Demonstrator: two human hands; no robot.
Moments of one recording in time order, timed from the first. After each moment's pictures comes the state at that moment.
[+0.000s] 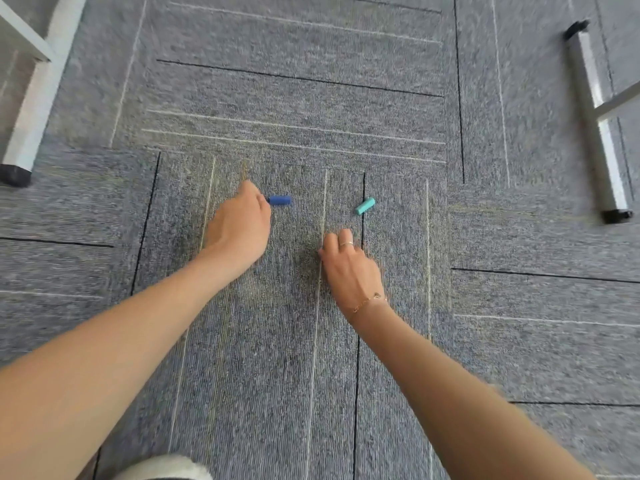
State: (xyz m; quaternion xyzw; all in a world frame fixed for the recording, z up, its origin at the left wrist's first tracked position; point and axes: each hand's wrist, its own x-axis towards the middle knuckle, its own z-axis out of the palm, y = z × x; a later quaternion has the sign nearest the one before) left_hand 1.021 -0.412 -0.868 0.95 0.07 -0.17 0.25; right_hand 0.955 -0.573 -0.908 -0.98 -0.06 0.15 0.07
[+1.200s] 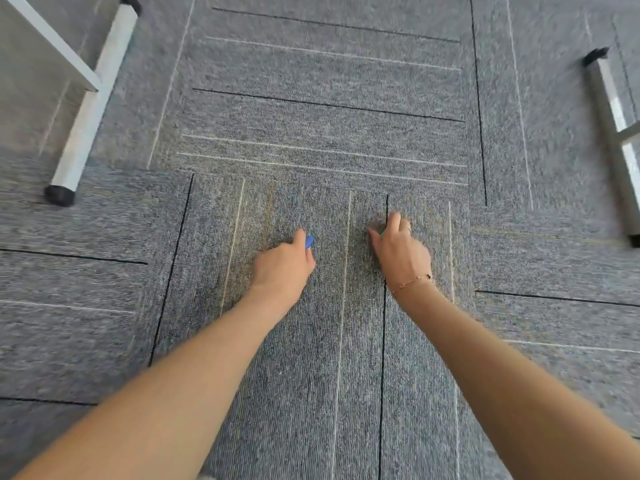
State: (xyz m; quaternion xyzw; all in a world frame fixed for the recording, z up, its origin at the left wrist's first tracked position) left_hand 1.003 -0.419 -0.898 0.97 -0.06 -0.22 0.10; right_hand 1.007 -0.599 -0.899 -0.99 0.04 0.15 0.01
